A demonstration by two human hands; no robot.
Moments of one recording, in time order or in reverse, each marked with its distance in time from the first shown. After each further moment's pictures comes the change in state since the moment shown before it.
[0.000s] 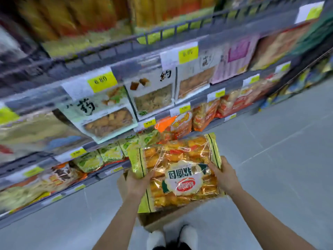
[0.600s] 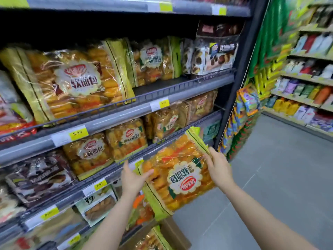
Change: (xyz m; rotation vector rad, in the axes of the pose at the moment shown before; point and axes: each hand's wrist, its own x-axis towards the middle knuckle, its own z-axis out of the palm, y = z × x) left_hand -0.320 0.293 -0.044 0.095 -0.014 0.687; right_hand -0.228 -0.195 -0.304 -0.176 0.653 -0.679
